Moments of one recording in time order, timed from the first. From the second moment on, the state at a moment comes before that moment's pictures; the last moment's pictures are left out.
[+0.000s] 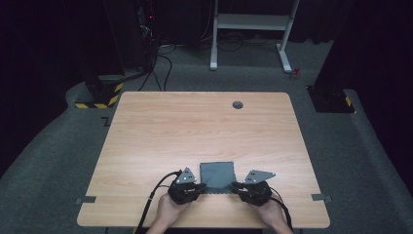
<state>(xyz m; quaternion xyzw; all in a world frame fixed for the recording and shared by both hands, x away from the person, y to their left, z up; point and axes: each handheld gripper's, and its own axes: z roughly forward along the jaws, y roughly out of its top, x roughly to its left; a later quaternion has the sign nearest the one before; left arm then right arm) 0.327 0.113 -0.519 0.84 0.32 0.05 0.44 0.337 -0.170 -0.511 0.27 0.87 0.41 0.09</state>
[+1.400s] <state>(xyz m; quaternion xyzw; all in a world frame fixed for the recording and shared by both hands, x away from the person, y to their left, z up) 0.344 0.123 -0.504 0.82 0.35 0.10 0.44 0.363 -0.164 -0.498 0.28 0.86 0.42 0.10</state>
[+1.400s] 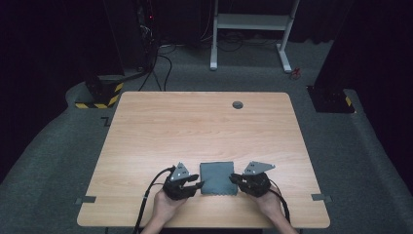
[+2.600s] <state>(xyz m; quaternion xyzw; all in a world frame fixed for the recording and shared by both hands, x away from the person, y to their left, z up) 0.409 0.114 -0.515 0.80 0.42 0.13 0.40 0.427 -0.151 -0.514 0.38 0.83 0.39 0.11</state>
